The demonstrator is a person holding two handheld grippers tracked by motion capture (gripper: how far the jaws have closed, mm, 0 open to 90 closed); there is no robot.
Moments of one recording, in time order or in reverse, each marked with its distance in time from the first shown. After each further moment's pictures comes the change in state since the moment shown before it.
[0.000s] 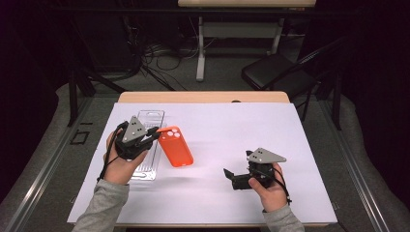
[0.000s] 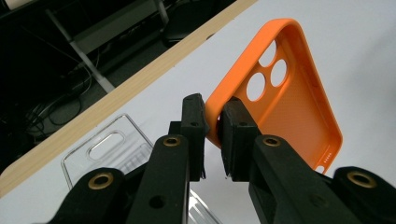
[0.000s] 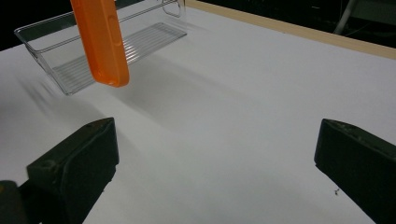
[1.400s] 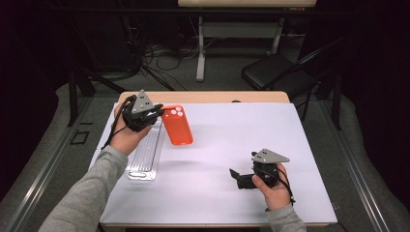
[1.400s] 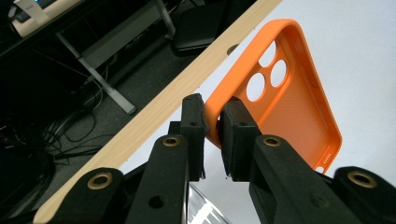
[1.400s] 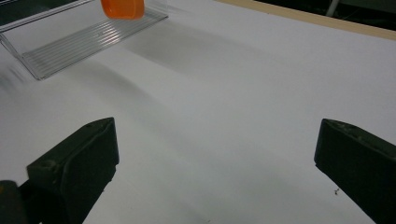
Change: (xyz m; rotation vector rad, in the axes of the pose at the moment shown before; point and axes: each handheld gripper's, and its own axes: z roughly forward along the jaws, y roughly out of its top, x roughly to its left) left arm 0.049 0.042 0.037 0.015 0.008 0.092; right arm -0.017 -0.015 0.003 0.033 -0.039 0.015
